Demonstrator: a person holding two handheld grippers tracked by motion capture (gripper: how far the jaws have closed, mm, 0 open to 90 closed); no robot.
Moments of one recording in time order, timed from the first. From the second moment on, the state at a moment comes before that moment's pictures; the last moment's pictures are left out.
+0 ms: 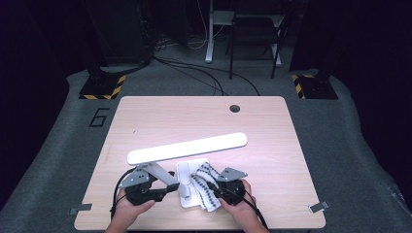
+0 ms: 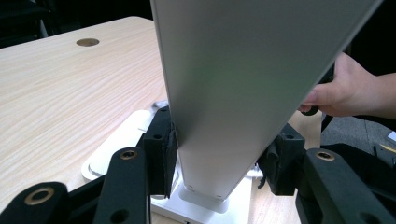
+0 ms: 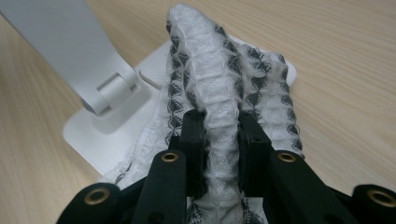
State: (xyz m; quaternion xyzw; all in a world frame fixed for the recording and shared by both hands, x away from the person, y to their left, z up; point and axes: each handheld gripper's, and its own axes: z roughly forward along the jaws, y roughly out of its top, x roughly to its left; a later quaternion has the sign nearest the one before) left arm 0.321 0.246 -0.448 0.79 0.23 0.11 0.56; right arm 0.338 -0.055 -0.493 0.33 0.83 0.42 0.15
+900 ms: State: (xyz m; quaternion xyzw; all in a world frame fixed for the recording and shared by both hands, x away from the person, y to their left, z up) left arm 0.321 0.248 -0.449 0.79 0.22 0.10 0.57; right arm 0.378 0.021 -0.500 0.26 0.86 0.43 0.10
